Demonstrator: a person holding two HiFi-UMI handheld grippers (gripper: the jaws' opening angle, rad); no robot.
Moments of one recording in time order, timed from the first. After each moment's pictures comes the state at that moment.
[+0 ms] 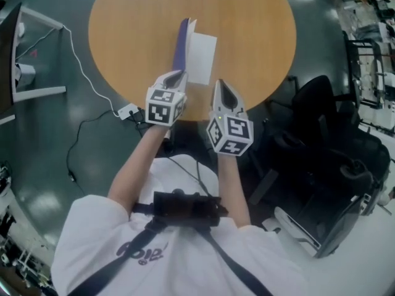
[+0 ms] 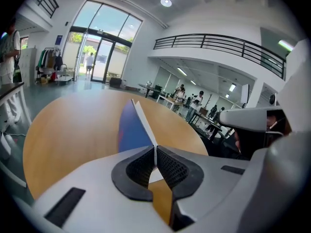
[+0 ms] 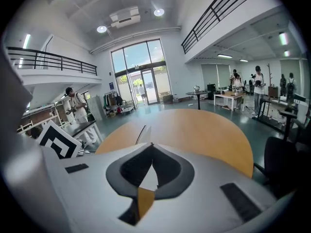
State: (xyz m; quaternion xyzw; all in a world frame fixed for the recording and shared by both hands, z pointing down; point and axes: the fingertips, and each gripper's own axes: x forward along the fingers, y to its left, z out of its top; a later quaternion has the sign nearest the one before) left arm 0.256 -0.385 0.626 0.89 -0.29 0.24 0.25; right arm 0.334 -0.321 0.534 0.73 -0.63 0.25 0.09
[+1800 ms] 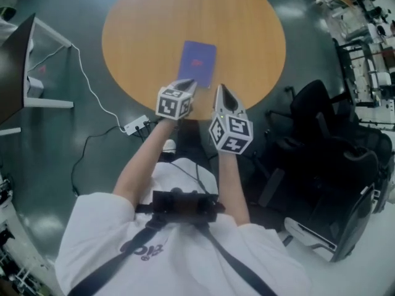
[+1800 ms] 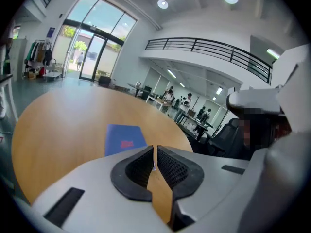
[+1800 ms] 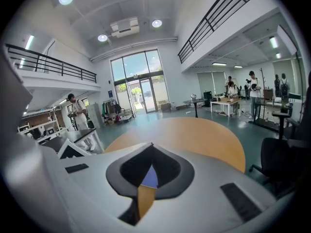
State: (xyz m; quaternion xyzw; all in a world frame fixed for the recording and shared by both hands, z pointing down) left arm 0.269 -0.356 0.642 0.91 -0.22 0.22 0.25; right arm 0.318 -0.287 0.510 0.76 -0.62 0.21 0.04
